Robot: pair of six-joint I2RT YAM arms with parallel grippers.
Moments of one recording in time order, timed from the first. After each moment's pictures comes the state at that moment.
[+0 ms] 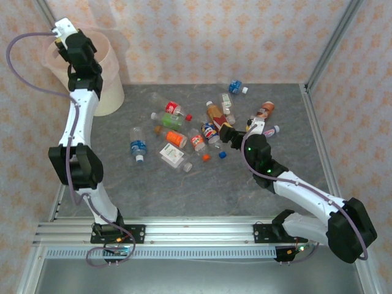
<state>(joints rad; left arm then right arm) 0.18 1.86 1.93 0.01 -0.57 -0.12 0.61 1.09 0.58 0.30 0.35 0.49</state>
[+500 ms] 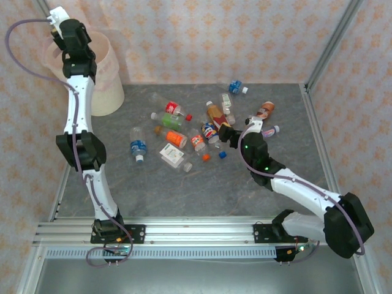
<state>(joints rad) 0.22 2.14 2.38 -0.25 -0.52 -0.15 0.61 1.14 0.61 0.29 0.37 0.49</state>
